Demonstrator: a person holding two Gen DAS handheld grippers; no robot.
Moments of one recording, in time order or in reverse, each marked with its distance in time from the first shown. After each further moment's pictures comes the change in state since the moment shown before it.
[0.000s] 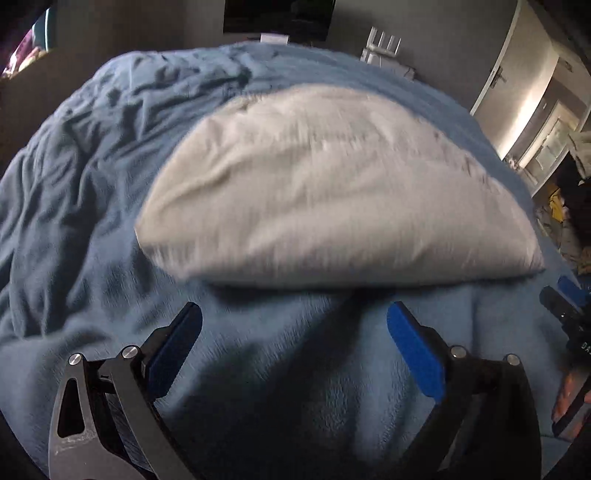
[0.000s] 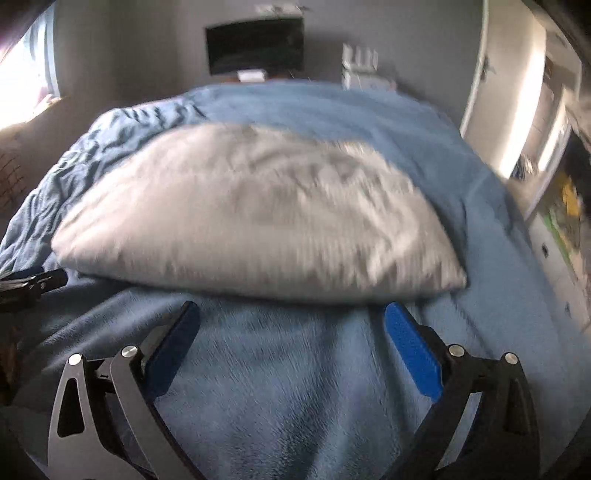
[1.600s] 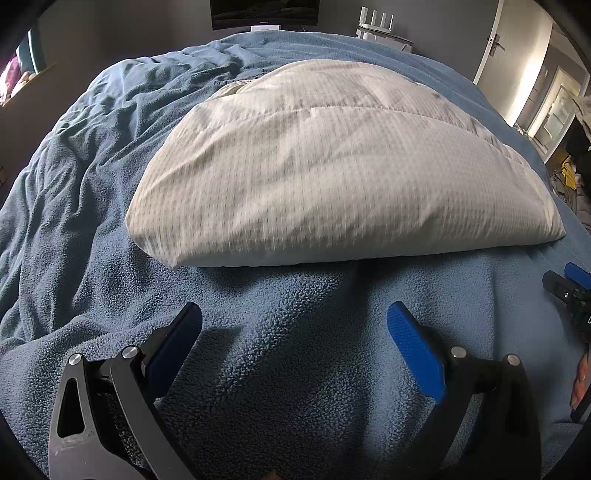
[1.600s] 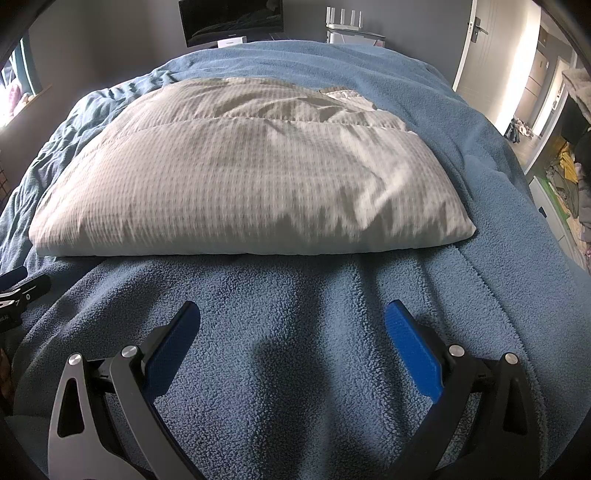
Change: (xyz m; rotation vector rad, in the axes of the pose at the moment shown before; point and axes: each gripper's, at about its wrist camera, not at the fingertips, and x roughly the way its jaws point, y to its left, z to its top) left arm 0.008 -0.015 -0.008 0.079 0.022 0.074; right arm 0.035 -0.010 -0.009 0.036 0.115 -0.018
